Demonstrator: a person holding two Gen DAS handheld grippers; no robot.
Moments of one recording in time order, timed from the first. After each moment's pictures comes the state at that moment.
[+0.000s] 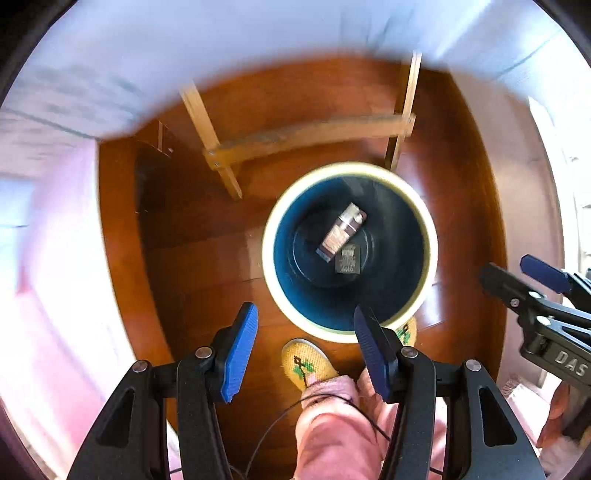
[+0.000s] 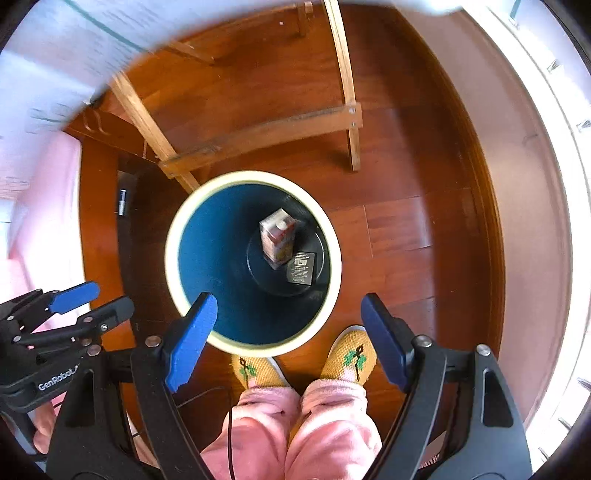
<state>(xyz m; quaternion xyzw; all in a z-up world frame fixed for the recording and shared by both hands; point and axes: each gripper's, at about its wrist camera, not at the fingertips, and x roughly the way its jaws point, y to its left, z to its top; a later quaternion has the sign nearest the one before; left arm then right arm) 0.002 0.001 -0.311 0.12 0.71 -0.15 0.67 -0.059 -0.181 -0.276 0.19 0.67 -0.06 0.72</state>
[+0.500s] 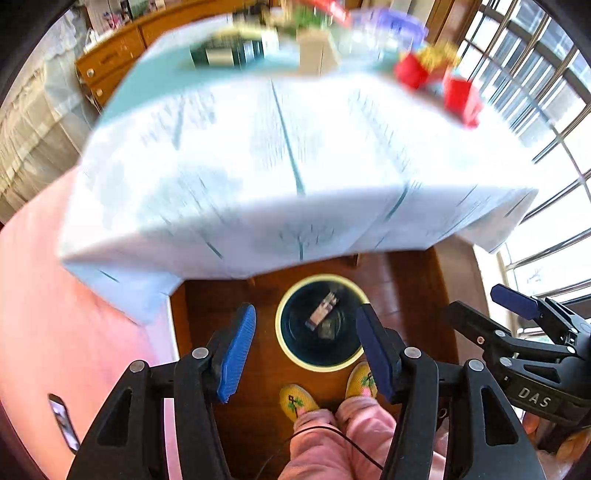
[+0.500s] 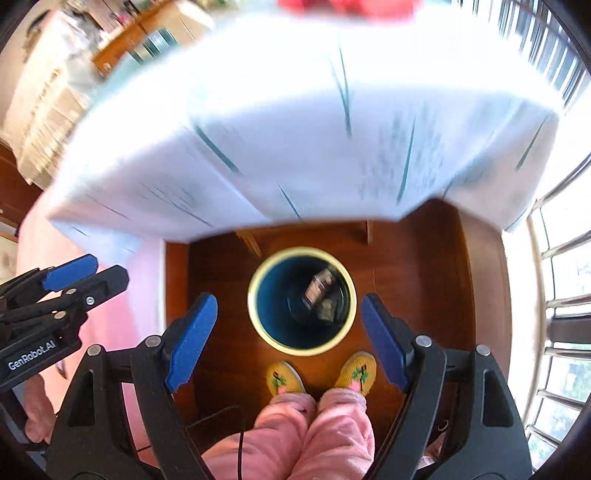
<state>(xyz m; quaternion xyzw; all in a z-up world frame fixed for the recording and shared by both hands) 0.022 0.024 -0.038 0.08 0.60 -0.18 0.78 -0.058 -0.164 -0.010 0.17 0.57 -0.03 0.80</state>
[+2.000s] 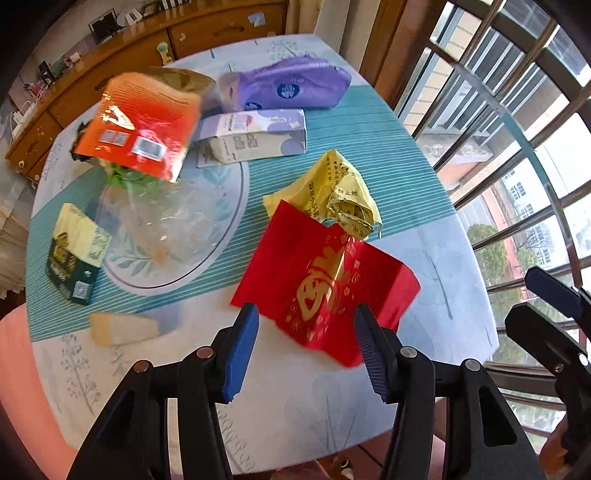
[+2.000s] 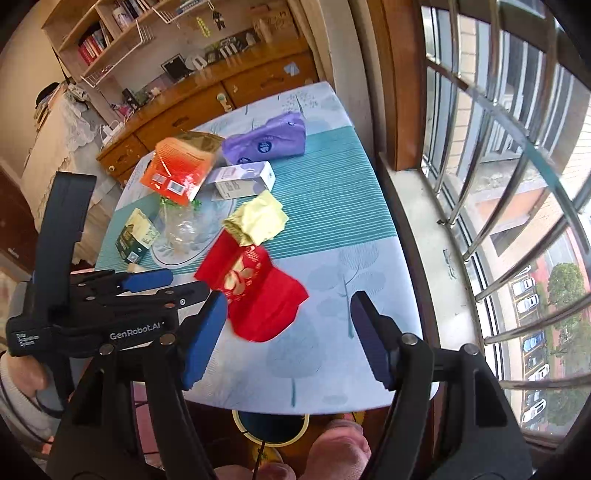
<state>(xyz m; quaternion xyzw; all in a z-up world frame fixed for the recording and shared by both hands) 0.228 -0.261 -0.002 0.12 0.61 -0.23 0.75 0.107 -0.425 0.096 0.20 0.48 -0.02 0.85</state>
